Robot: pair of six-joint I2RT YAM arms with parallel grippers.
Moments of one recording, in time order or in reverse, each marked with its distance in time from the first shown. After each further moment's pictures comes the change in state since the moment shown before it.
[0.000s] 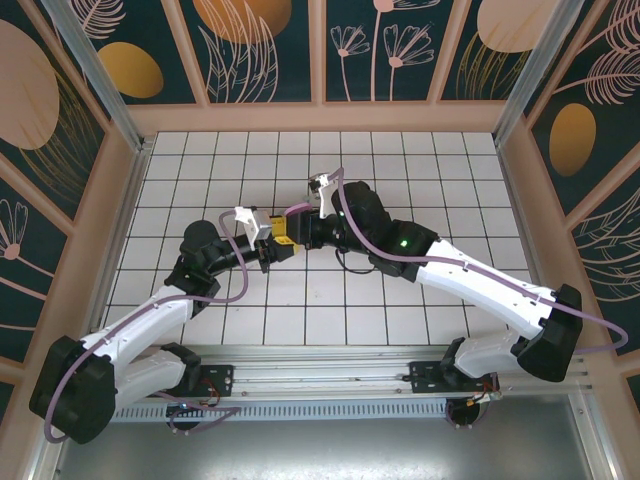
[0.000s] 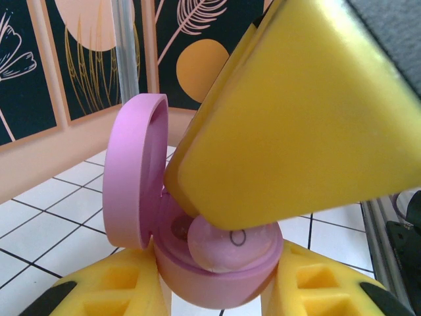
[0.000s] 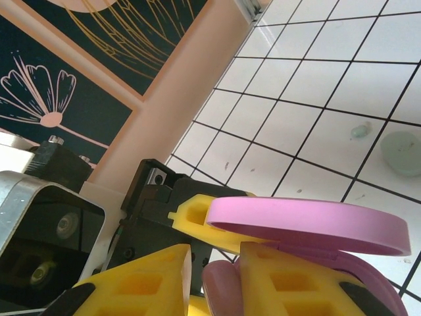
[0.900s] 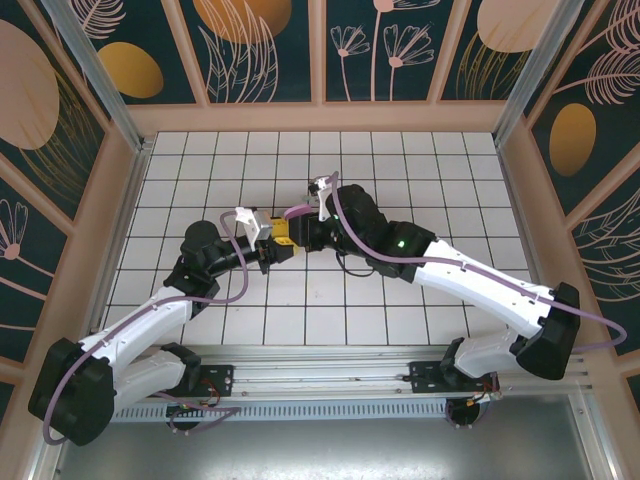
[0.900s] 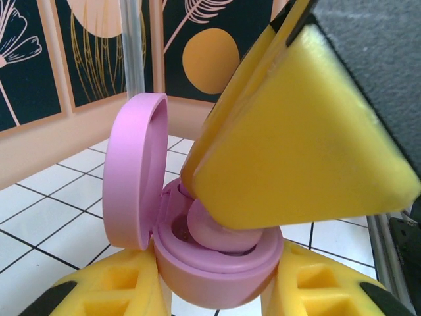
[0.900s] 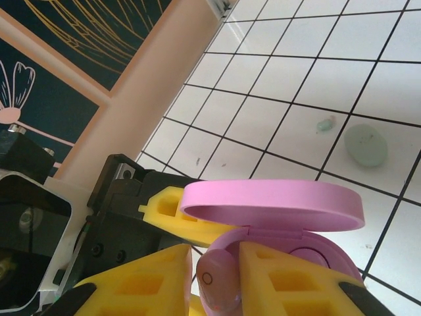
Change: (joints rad) left arm -0.002 -0.010 -0.001 -0.046 -0.028 0.002; right arm 0.023 0.014 0.025 -0.081 0.095 -0.017
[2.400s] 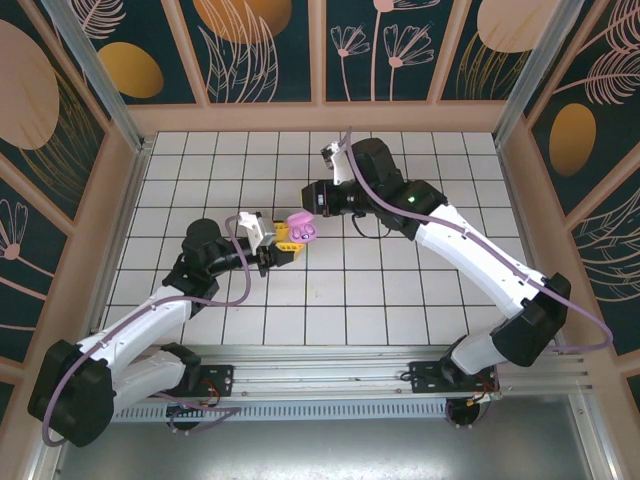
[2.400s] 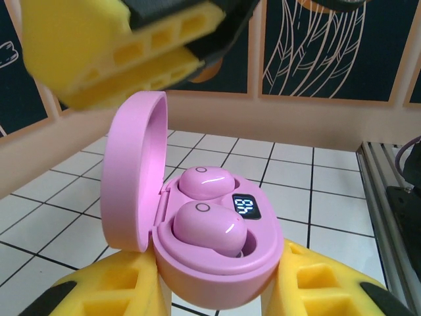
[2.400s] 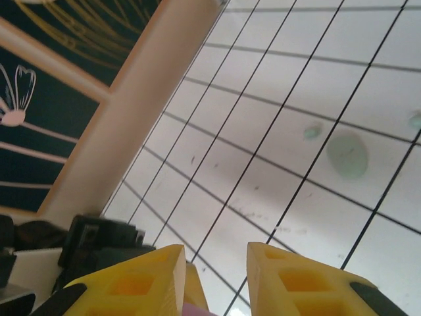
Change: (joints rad) left arm 0.000 -0.006 0.019 -0.082 0.056 0.135; right arm -0.258 0.123 0.207 -0.167 -0.348 -0.126
